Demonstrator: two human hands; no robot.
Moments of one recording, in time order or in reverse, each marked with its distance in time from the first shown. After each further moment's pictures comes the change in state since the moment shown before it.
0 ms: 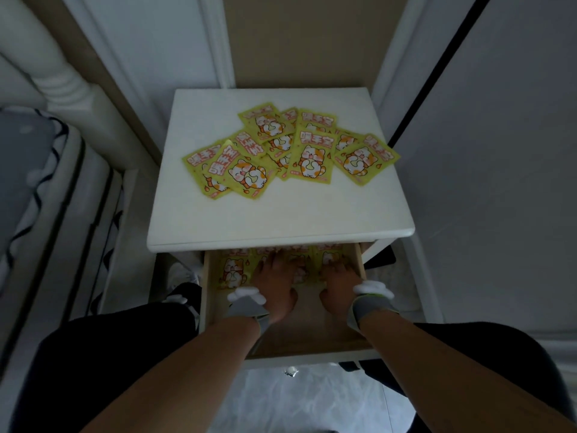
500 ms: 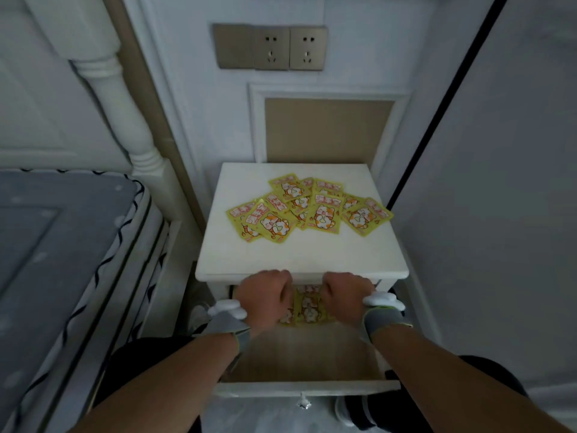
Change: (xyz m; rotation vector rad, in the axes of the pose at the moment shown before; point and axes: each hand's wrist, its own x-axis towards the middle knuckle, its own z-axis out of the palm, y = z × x) left_hand -0.065 -0.014 -0.128 -0.109 0.439 0.053; right_hand -0.078 -0.048 -0.097 -0.021 0.448 -0.156
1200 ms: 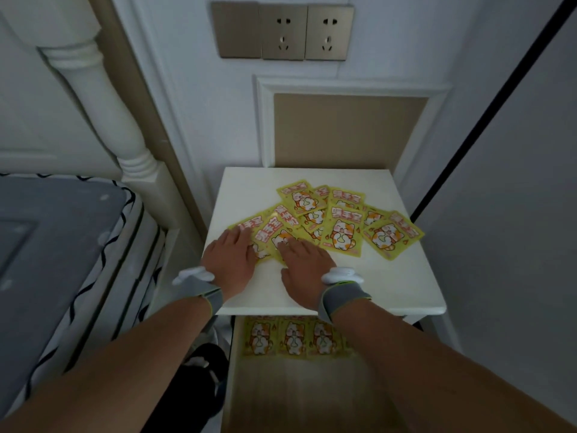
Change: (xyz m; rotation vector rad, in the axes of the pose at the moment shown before) left_hand 0.098 -0.122 -0.004 0.155 -0.012 -0.276; right_hand 0.135 -0.058 0.013 -0.021 -0.054 -0.193
